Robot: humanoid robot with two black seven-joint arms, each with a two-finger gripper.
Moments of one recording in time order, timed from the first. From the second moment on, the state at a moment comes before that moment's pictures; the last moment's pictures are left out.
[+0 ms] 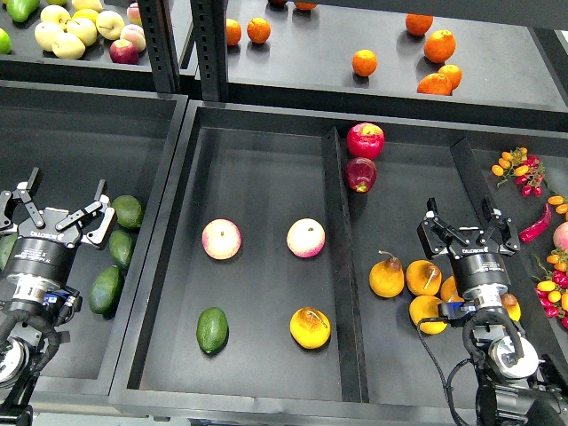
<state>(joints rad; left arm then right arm) 0.02 0.00 -1.56 -1.18 -0.08 -0.49 0.07 0.21 0.01 1.57 0.78 0.24 0.58 -0.18</state>
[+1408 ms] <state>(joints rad) -0.42 0.63 -0.76 -1.18 -0.06 -0.49 0.49 0.39 0.02 1.70 0.67 0.25 0.58 -0.19</state>
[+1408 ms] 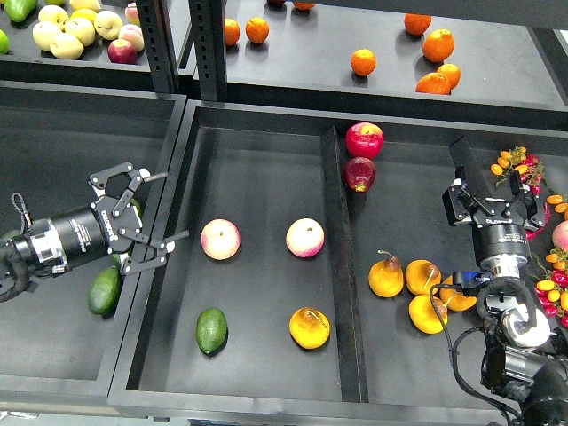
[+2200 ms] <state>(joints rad) -0.89 0.50 -0.18 -1.03 0.35 -0.49 0.49 0.43 0.02 1.71 0.67 0.25 0.56 -0.20</state>
